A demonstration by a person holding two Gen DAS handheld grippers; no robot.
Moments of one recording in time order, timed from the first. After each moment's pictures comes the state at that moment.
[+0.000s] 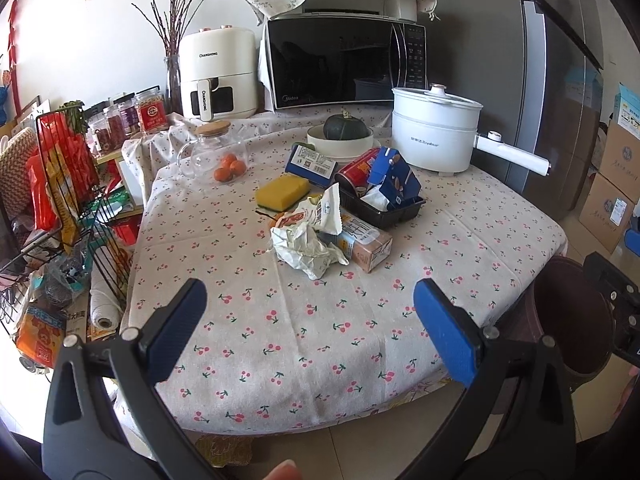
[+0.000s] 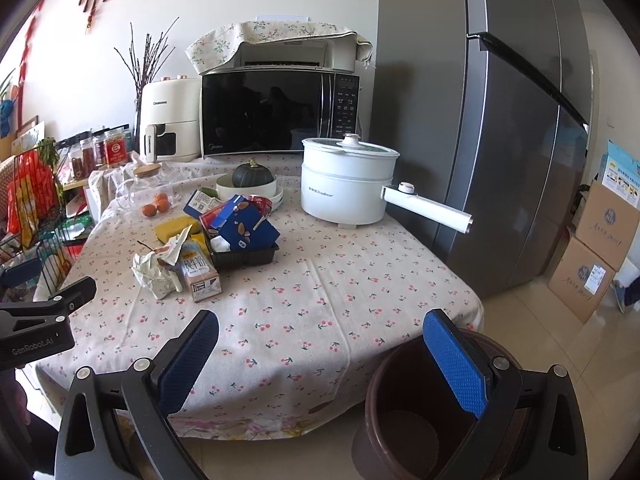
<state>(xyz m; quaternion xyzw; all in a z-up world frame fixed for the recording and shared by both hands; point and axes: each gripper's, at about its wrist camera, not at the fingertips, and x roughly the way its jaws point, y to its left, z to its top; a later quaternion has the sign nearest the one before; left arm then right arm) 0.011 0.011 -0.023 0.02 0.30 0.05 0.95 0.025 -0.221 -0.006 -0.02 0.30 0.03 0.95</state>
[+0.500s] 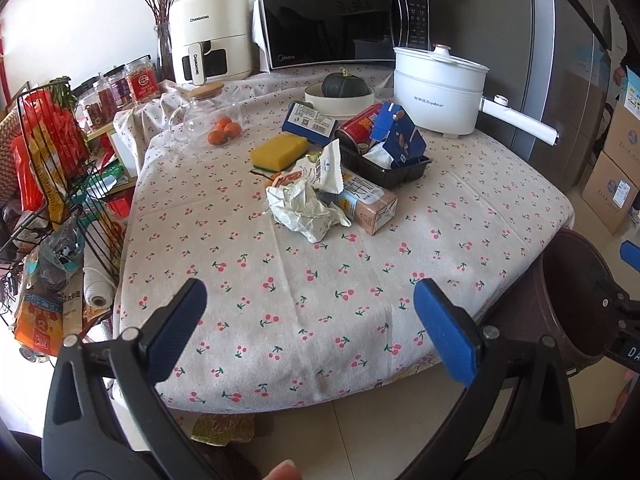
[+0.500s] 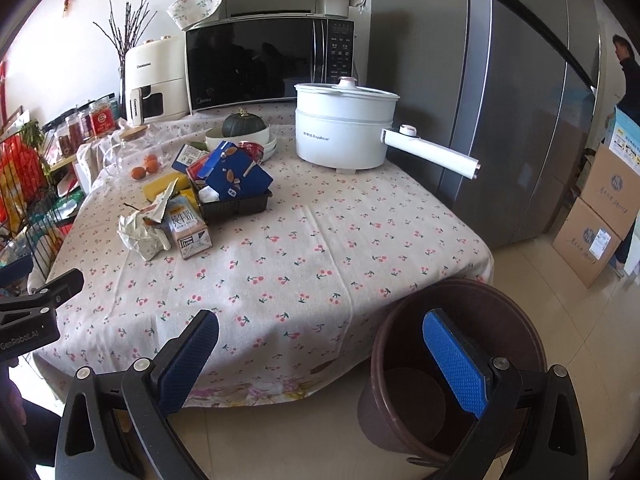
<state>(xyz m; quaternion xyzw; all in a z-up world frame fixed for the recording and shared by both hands) 0.023 0.013 -0.042 0.02 0.37 0.05 0.93 0.040 -0.230 -0.038 -0.01 0.39 0.02 0.92</state>
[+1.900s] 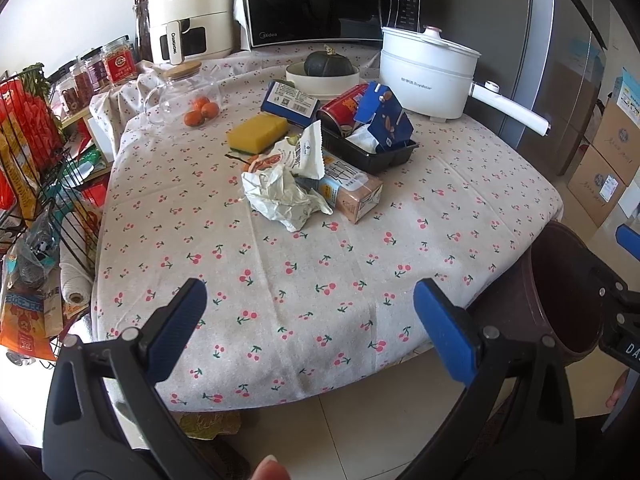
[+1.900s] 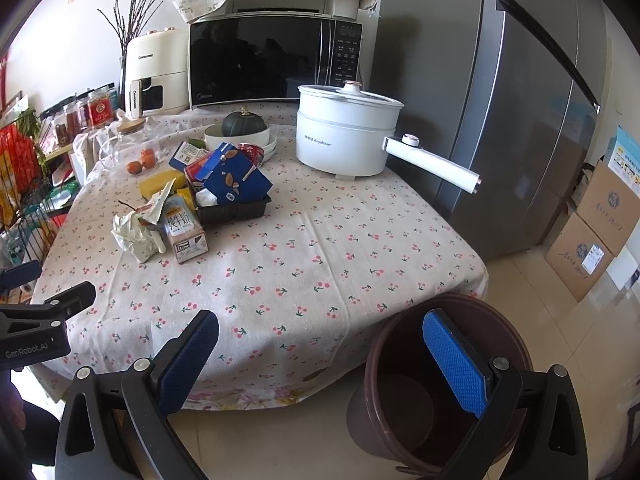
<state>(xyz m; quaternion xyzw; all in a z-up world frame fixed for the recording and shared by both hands) 0.042 0.012 -0.045 0.00 0.41 0.01 0.91 0.053 -0.219 -0.026 -0.04 0.39 0.02 0.92</state>
